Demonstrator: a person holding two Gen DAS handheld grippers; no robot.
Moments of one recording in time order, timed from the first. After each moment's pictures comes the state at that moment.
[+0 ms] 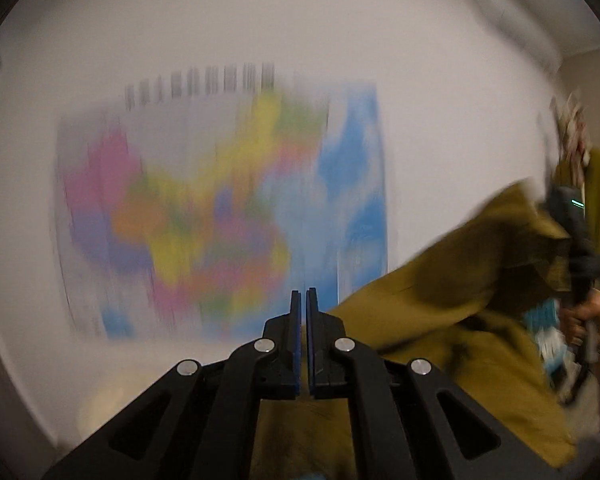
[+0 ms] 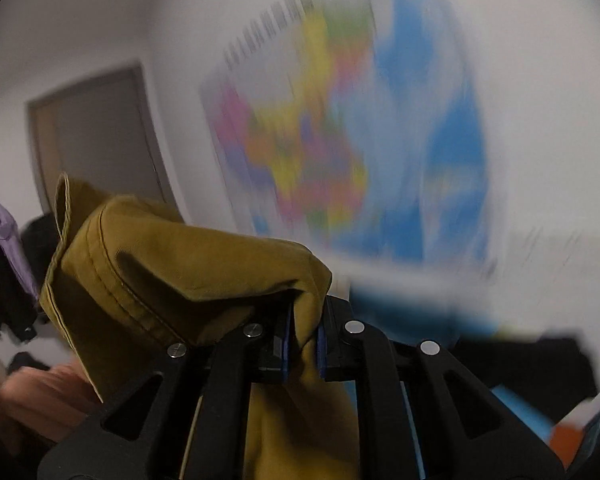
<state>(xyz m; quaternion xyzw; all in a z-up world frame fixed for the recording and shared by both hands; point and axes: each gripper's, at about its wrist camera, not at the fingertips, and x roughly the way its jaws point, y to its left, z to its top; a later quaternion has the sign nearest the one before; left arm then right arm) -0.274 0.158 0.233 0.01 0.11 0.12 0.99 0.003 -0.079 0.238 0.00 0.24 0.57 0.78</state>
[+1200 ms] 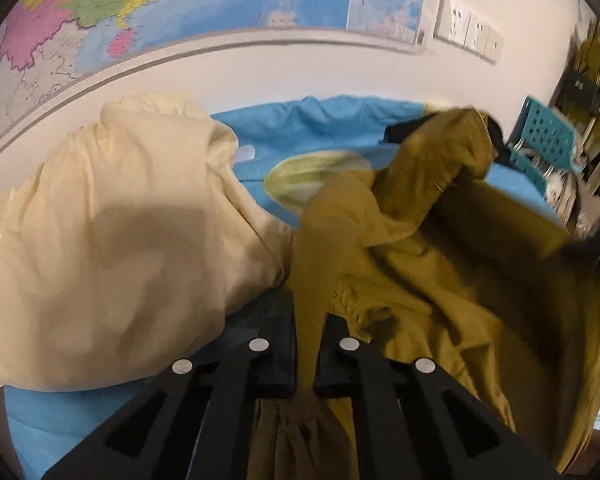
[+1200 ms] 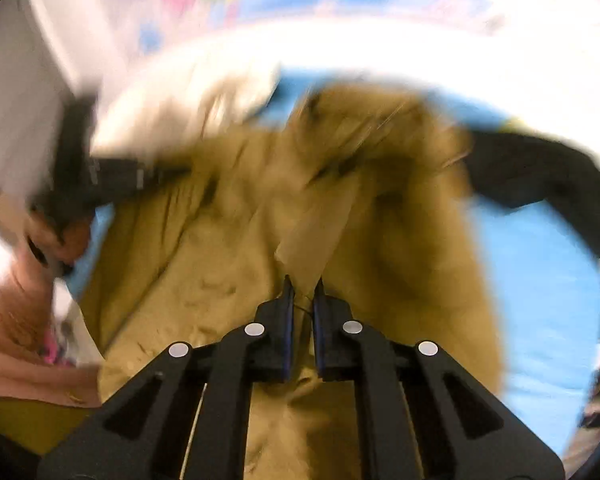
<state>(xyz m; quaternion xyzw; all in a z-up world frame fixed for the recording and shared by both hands) -0.111 0.273 -0.006 -0.03 0.44 -0.01 0.90 -0.022 -0.015 0.055 -0.10 0.44 0.40 0.80</state>
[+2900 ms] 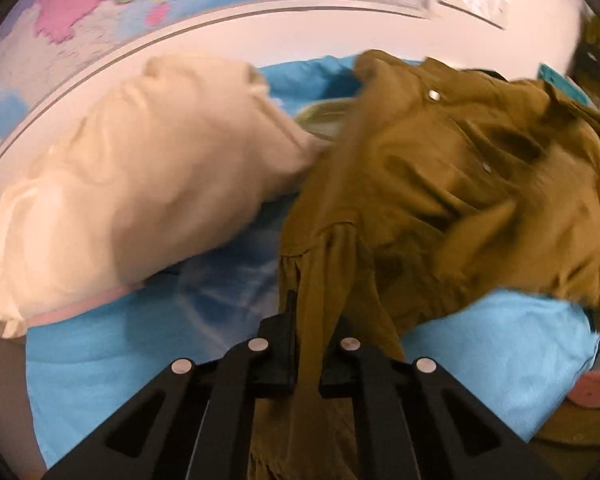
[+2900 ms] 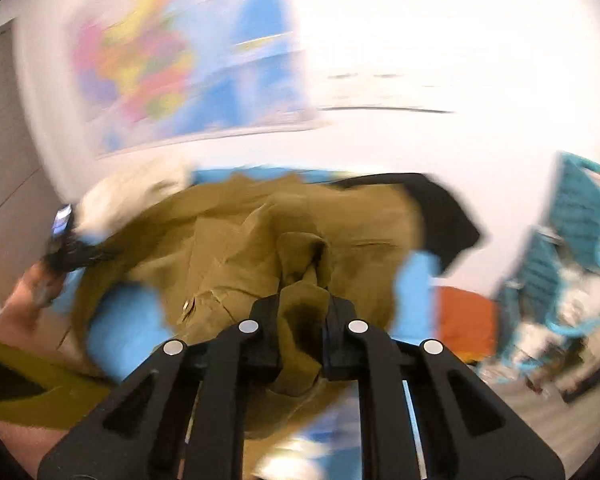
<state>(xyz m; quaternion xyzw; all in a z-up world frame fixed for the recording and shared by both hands) -0.175 0.269 -0.025 0.00 0.48 0.05 0.88 -0.030 -0.270 0.124 -0.04 0.34 0.30 0.89</state>
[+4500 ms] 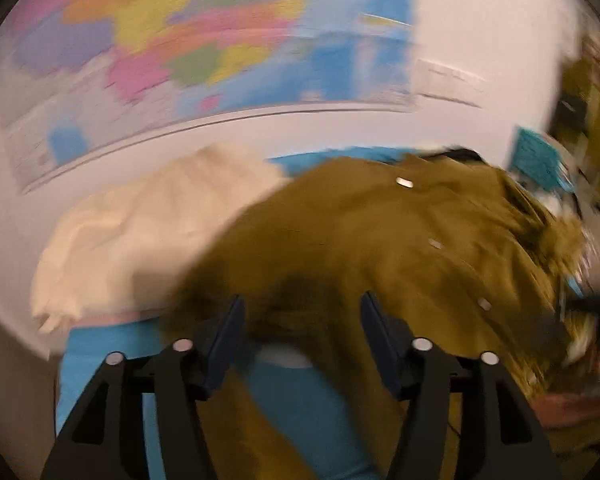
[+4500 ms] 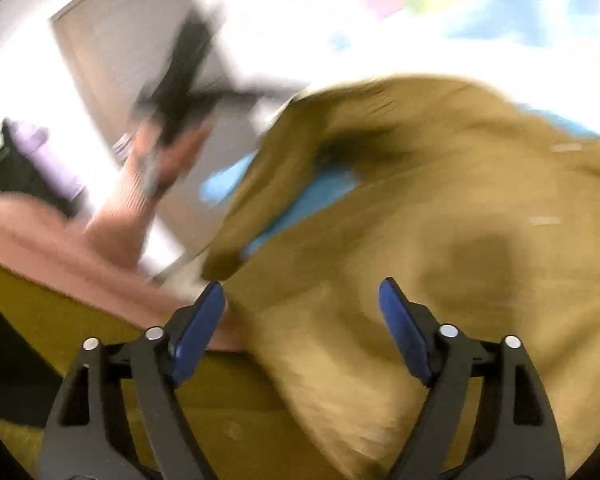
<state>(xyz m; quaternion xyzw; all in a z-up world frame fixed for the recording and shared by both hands) -0.262 0.243 0.048 0.00 0.36 0.04 0.93 -0.157 -0.039 0.041 -0.07 0.35 0.60 0.72</state>
